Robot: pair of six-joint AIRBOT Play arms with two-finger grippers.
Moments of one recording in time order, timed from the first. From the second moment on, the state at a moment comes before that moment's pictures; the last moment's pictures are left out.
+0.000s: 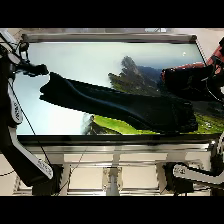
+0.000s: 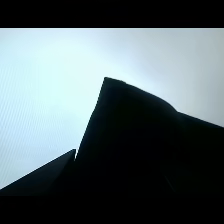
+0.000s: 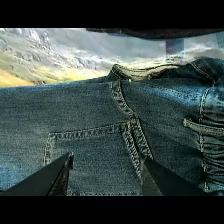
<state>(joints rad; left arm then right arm) 0.31 -2.00 2.03 1.25 -1.11 -1.23 -0.36 -1.34 1.41 -1.31 1.40 1.56</state>
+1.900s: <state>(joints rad) 0.36 -1.80 2.03 1.47 -1.49 -1.43 -0.21 -1.34 1.41 -1.31 1.39 1.51</state>
